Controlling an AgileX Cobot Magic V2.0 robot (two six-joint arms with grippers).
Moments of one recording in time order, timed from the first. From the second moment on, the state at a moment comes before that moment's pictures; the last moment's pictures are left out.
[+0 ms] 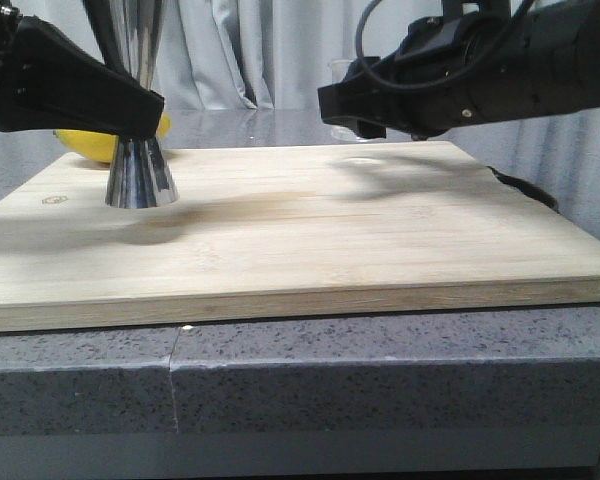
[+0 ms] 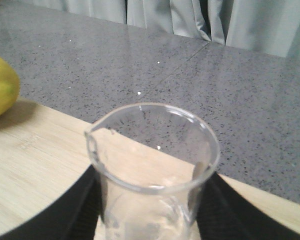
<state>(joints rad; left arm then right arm) -0.12 1.53 -0.87 -1.41 1.16 1.98 0.39 1.73 -0.86 -0.21 -0.63 0.10</state>
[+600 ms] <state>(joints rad) -0.12 1.53 -0.87 -1.41 1.16 1.98 0.39 1.78 -0.86 -0.21 -0.69 0.10</state>
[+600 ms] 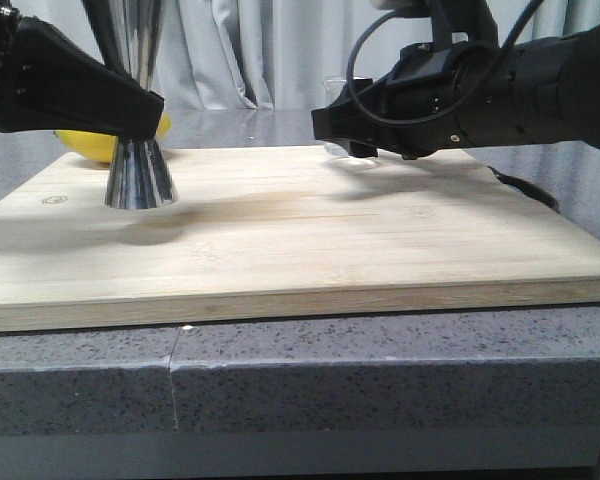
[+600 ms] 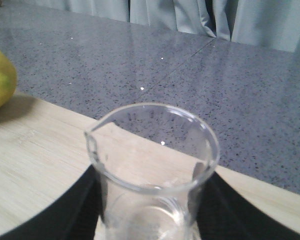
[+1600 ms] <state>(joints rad) -0.12 1.53 -0.87 -1.41 1.16 1.97 0.39 1.83 -0.87 -0.21 -0.73 0.10</state>
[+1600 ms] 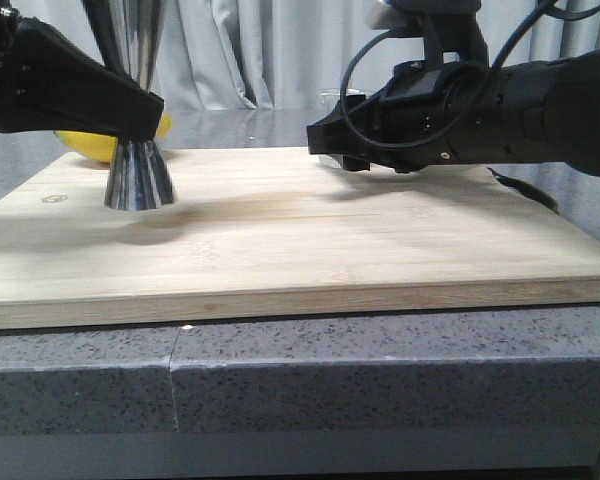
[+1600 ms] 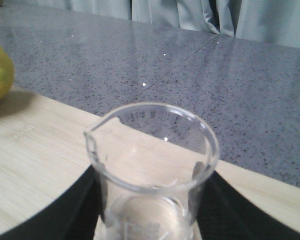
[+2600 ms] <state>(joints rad) -0.12 1.53 -0.87 -1.41 1.16 1.97 0.39 1.64 -0.86 -0.20 -0.53 0.10</state>
